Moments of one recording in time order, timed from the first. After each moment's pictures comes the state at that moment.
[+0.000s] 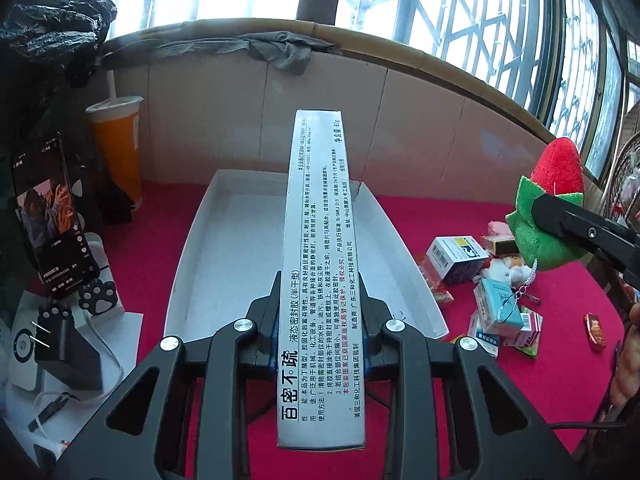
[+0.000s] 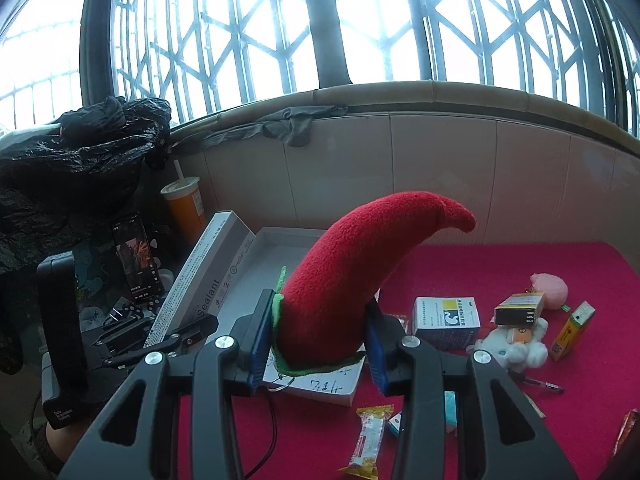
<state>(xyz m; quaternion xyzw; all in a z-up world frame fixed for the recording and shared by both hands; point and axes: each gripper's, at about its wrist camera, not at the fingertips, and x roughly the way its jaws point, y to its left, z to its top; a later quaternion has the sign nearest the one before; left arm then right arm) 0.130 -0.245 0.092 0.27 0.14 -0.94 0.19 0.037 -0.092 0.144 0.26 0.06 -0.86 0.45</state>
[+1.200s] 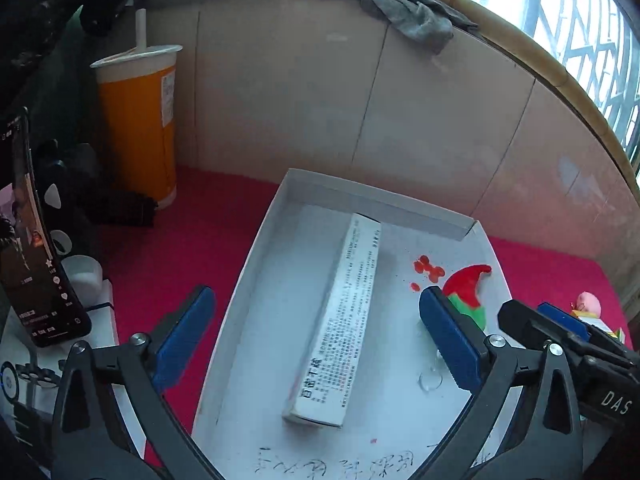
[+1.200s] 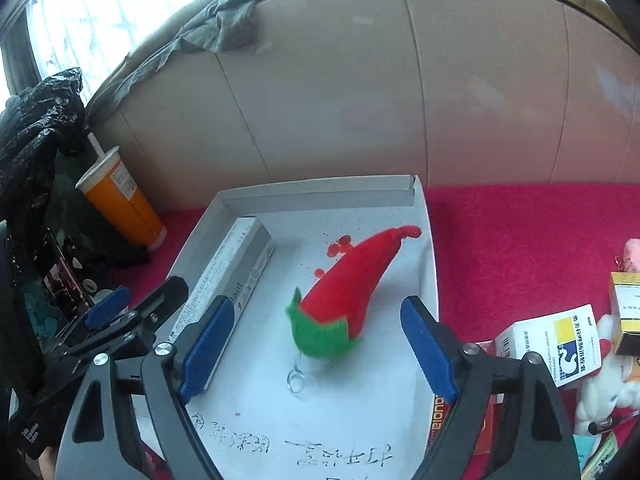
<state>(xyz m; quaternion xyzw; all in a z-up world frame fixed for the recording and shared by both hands) 0.046 -0.358 0.064 0.30 0.20 -0.88 0.30 -0.079 -0.219 0.061 0.40 0.04 -0.81 0.42</state>
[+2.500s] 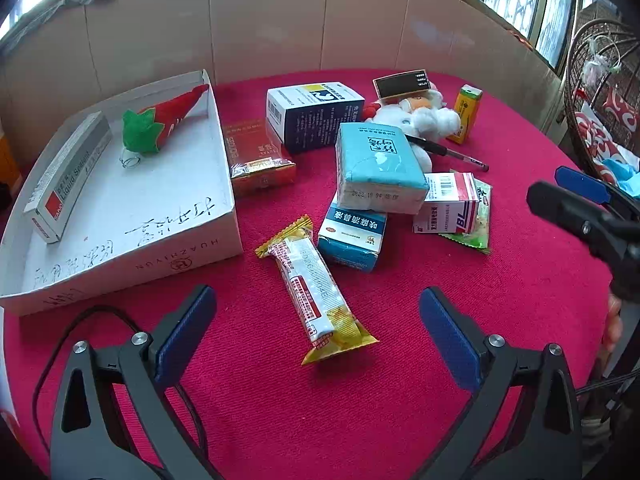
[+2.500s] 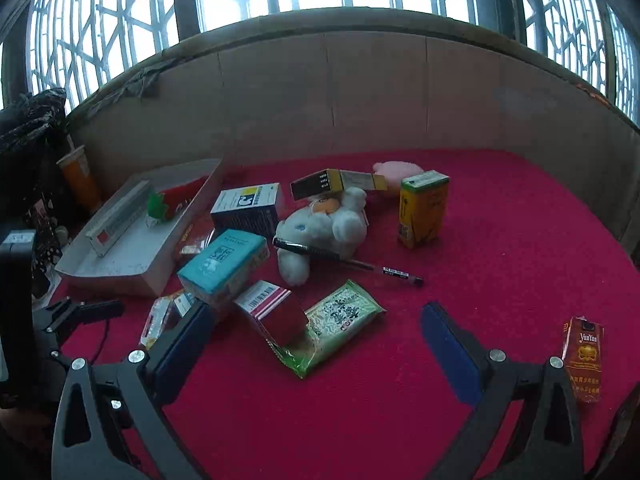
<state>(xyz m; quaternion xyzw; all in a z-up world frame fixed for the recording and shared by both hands) 0.047 -0.097 0.017 0.42 0.07 -0.90 0.06 -0.027 0.075 0.042 0.33 0.07 -0.89 0.31</state>
